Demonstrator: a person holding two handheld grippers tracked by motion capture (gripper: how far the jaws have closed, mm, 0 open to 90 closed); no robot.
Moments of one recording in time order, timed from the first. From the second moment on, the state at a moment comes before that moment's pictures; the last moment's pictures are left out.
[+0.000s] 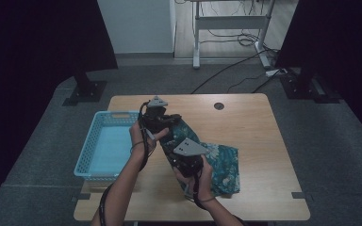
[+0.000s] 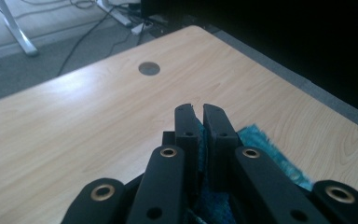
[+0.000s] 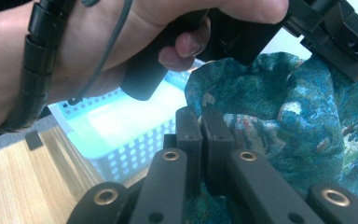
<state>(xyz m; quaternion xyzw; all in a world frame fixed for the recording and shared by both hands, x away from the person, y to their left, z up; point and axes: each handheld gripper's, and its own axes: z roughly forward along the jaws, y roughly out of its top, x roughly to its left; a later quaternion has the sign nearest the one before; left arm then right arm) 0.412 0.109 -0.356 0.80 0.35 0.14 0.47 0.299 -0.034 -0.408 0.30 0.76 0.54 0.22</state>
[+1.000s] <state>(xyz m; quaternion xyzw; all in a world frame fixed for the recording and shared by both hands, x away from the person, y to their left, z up) 0.407 0.119 -0.368 0.80 0.36 0.14 0.46 0.295 -0.027 -0.420 0.29 0.77 0.54 0.20</state>
